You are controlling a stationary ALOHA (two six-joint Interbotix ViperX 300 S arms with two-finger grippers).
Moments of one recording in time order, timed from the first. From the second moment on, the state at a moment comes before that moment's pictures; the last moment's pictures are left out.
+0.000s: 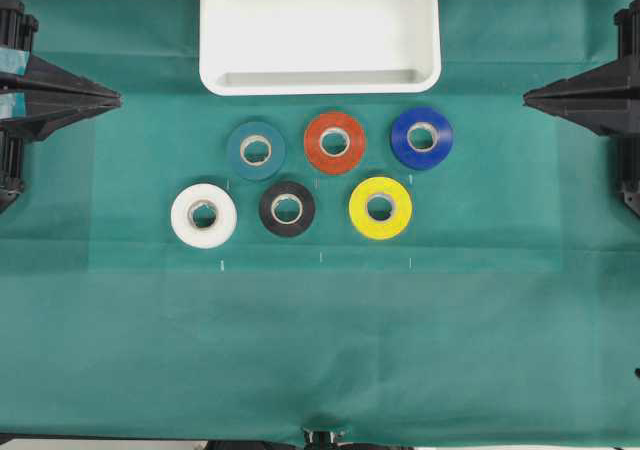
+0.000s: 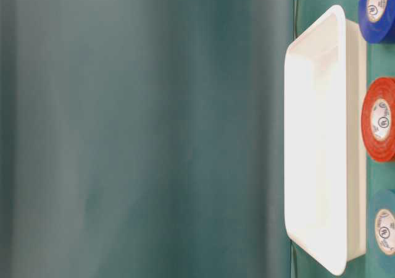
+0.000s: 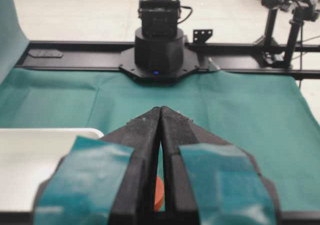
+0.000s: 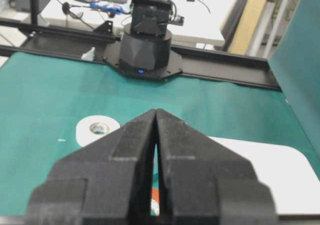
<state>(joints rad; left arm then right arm) 0.00 -0.97 1.17 -0.01 -0.24 0.01 0.00 -0.97 1.14 0.00 -0.20 0.01</state>
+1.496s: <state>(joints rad) -0.01 -0.96 1.17 -0.01 -0.24 -0.03 0.00 -0.96 1.14 0.00 -0.19 0.00</state>
